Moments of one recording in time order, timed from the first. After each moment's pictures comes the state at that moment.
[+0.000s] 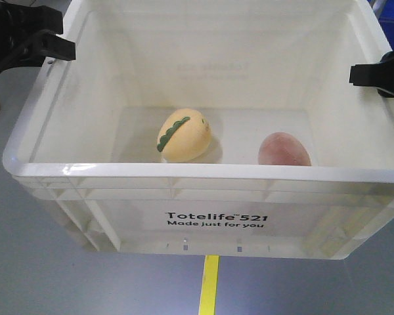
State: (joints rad) left arm -0.23 1.28 -1.34 -0.42 0.91 0.03; right arm 0.12 1.08 -1.05 0.26 0.69 -0.14
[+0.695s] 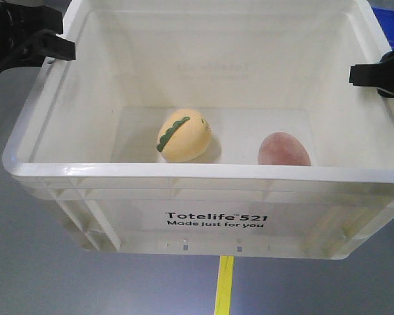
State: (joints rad) left arm -0.23 1.28 -1.34 -0.42 0.91 0.03; right arm 0.12 1.08 -1.05 0.26 0.69 -0.14
